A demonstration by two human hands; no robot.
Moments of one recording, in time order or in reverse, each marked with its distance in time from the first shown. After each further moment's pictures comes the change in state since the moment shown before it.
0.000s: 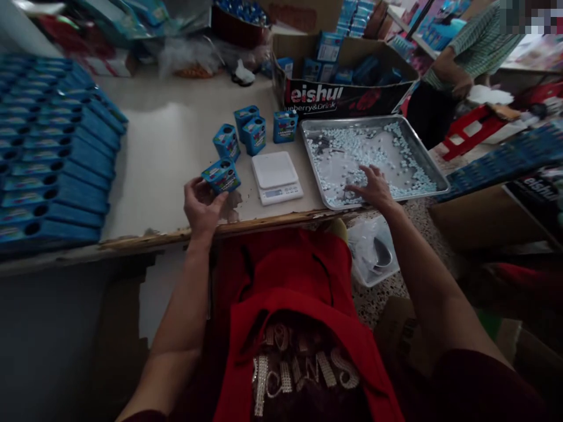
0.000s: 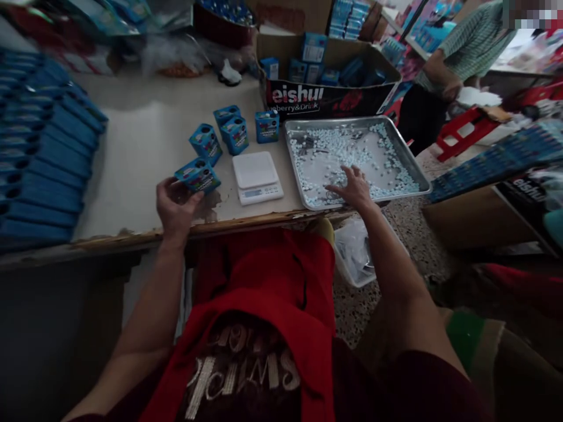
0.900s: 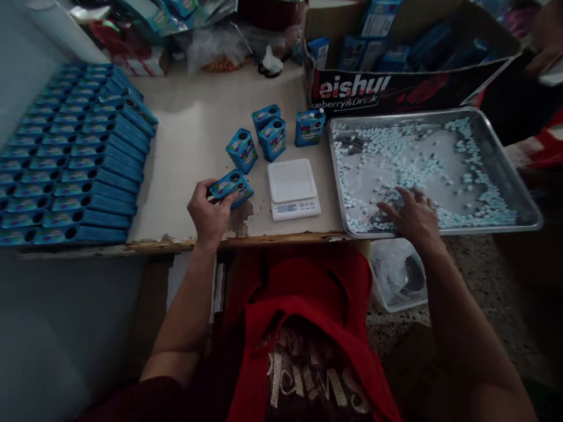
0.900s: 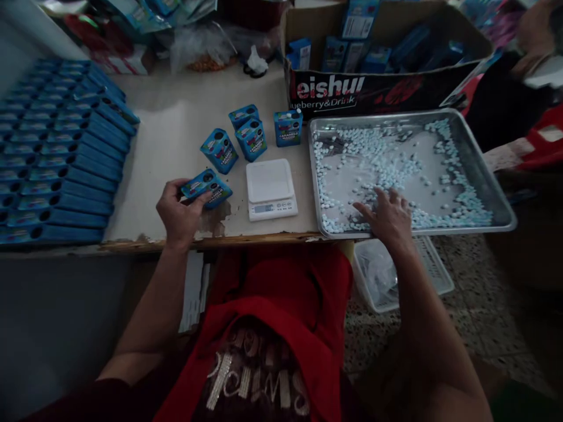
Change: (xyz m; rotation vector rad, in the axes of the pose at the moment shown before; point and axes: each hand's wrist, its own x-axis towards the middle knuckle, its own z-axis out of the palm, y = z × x) left_hand 0.017 0.067 0.008 0.503 0.048 -0.019; right_hand -0.018 -0.014 -0.007 -0.074 -0.089 0.070
